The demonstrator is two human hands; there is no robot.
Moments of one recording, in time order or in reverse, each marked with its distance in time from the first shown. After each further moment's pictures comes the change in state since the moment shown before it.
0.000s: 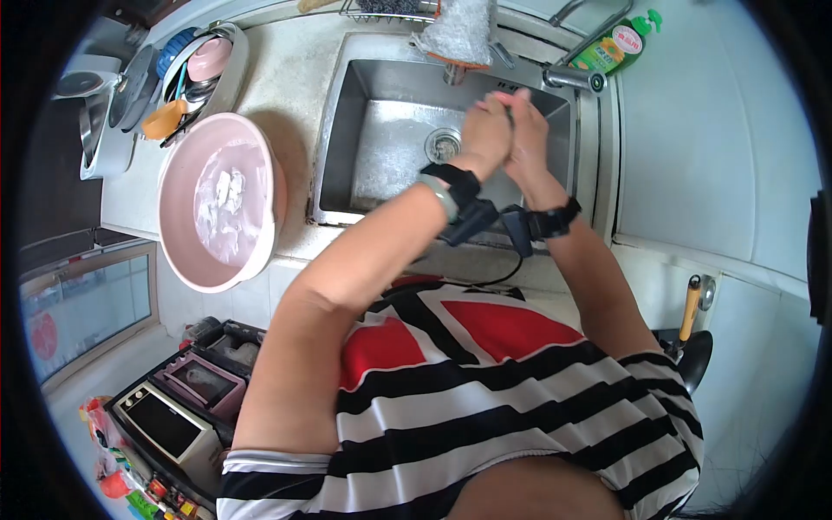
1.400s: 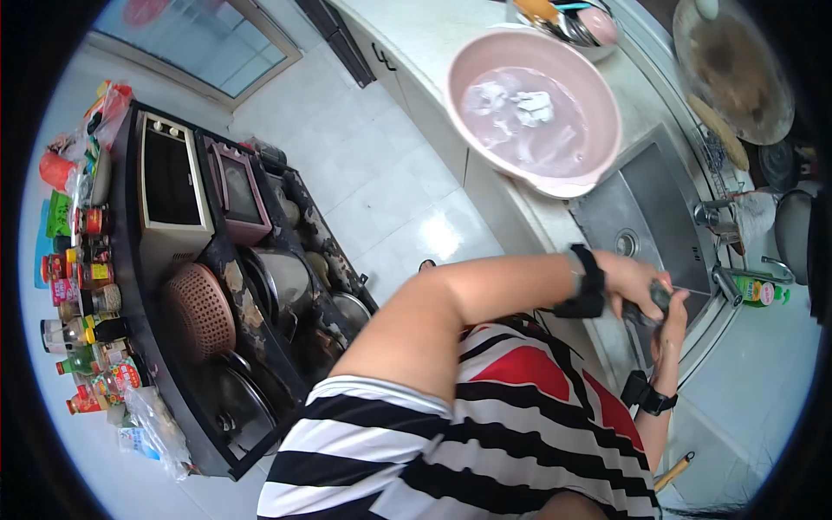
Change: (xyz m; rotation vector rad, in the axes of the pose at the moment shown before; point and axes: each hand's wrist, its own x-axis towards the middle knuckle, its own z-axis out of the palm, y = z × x) left_hand -0.176 -0.087 -0.185 -0.610 -0.813 0.156; right_hand -0.170 -0.012 0.047 -0.642 -0.428 0.269
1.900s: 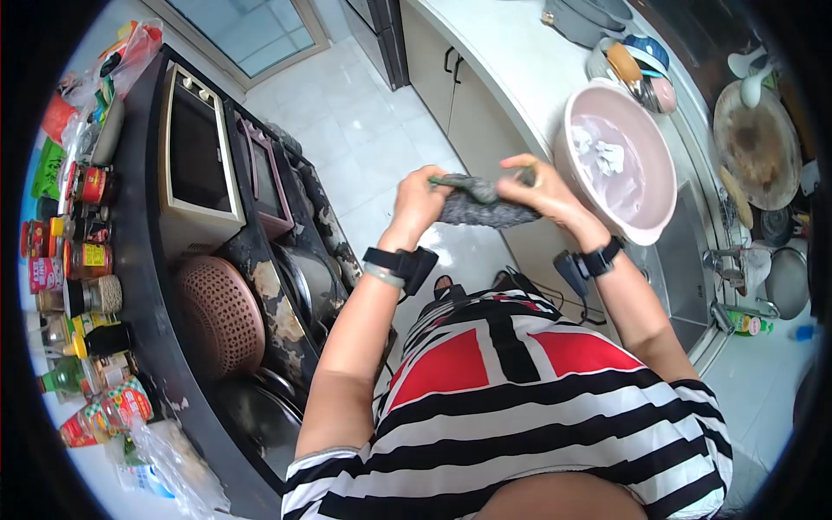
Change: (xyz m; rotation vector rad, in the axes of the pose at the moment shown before) left_hand -0.463 -0.053 -0.068 0.443 1.700 -0.081; right_hand 0.008 -0.044 0.470 -0.568 -0.838 -0.441
